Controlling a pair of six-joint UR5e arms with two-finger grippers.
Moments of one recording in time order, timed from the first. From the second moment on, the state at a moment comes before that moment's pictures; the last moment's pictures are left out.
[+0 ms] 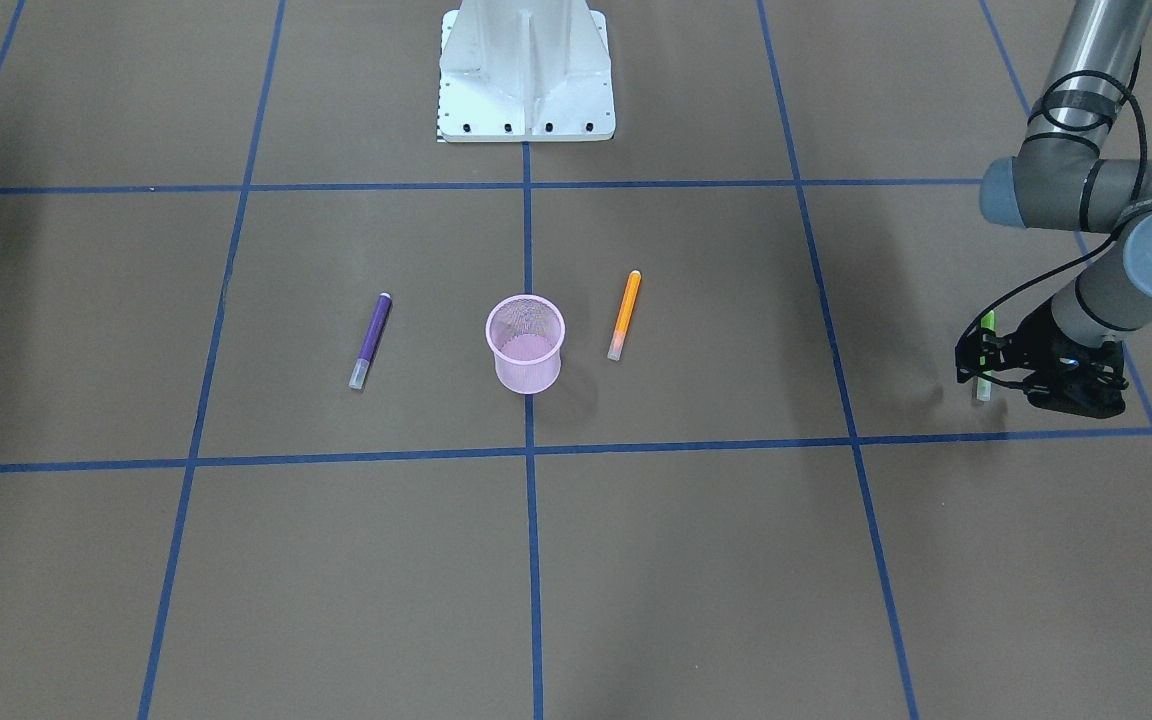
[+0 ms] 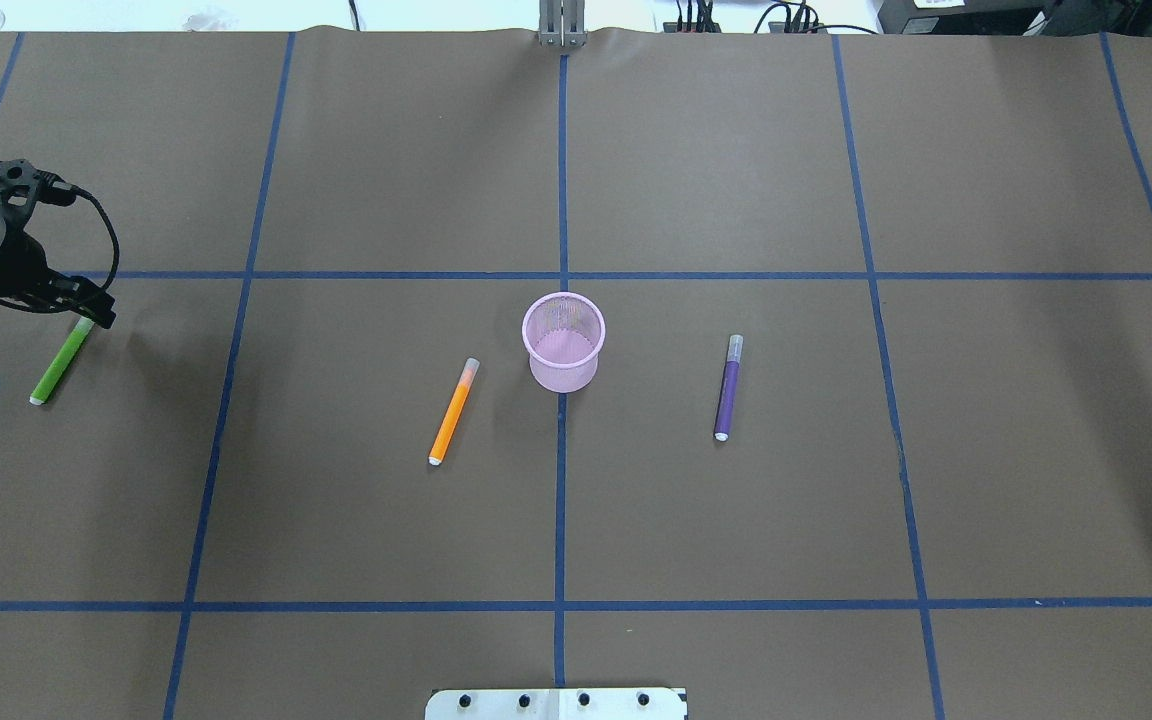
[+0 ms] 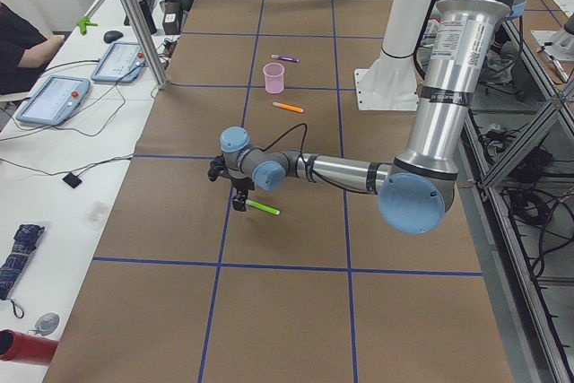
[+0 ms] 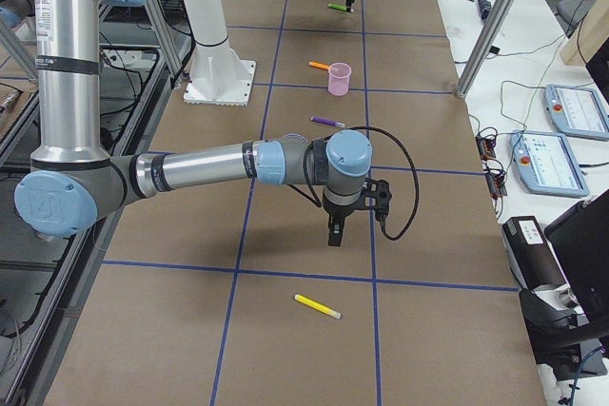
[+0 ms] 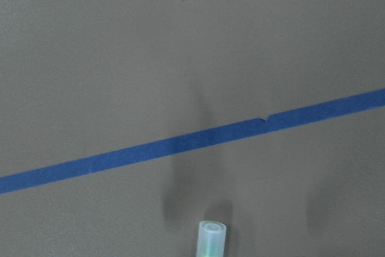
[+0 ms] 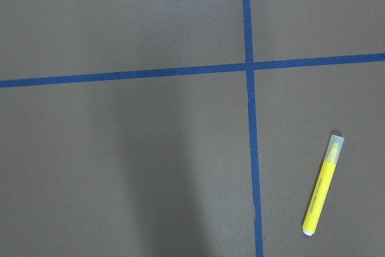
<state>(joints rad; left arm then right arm) -1.02 -1.76 -1.41 -2.03 -2.20 -0.47 1.54 -1.62 1.82 -1.73 2.40 0.12</state>
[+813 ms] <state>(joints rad) -1.02 -1.75 -1.41 -2.04 -2.21 -0.47 1.52 -1.62 1.82 -1.73 2.40 0.12</state>
